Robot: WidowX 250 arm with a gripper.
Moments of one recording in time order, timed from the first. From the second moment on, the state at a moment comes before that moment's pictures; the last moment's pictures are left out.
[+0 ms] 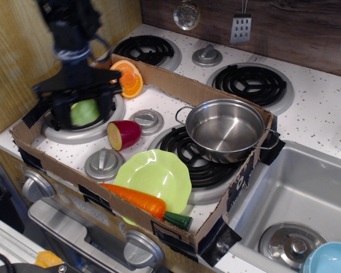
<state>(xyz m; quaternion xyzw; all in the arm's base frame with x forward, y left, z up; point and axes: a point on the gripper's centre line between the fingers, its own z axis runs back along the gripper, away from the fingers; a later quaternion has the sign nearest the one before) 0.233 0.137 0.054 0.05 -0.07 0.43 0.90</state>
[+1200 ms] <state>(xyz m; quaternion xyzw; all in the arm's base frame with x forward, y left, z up) 0.234 0.147 0.057 0.07 -0.05 0.42 0.91</state>
